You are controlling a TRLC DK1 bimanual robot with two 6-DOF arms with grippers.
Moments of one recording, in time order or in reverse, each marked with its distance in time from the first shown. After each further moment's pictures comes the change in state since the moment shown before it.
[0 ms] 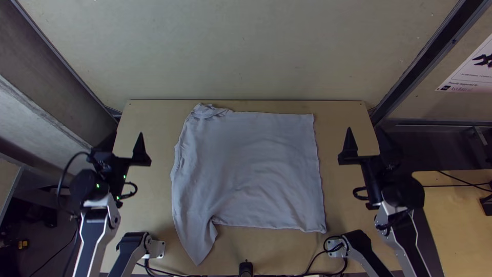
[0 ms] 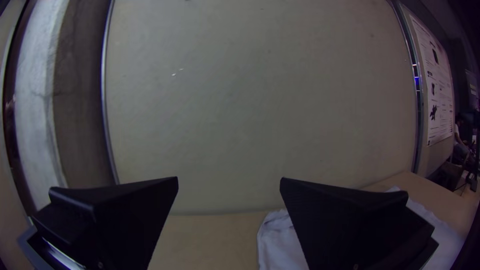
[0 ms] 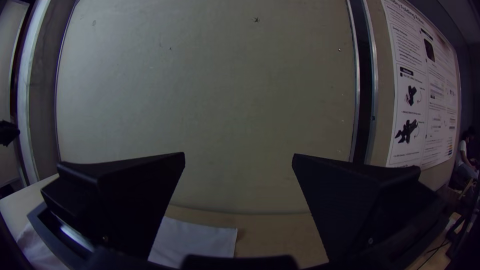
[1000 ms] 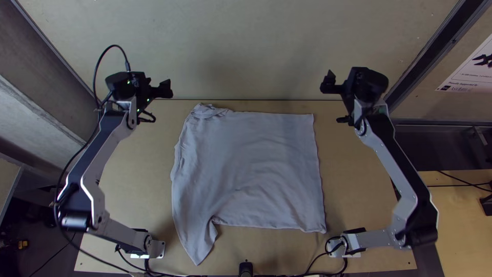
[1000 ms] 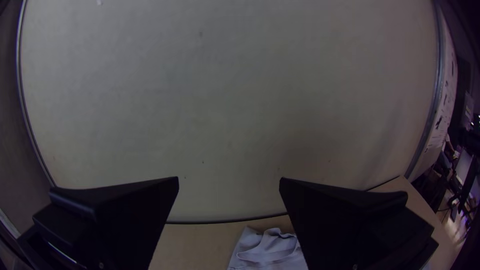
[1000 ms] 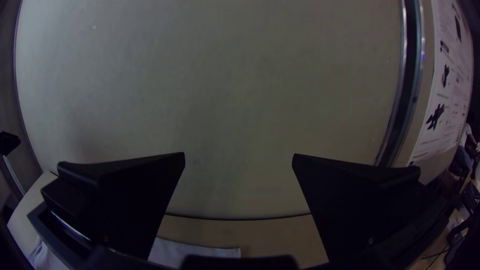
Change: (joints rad) left arm -0.078 0.952 0.875 -0.180 0.038 -0.097; right arm -0.091 0.932 0.789 -0.152 -0.021 0.087
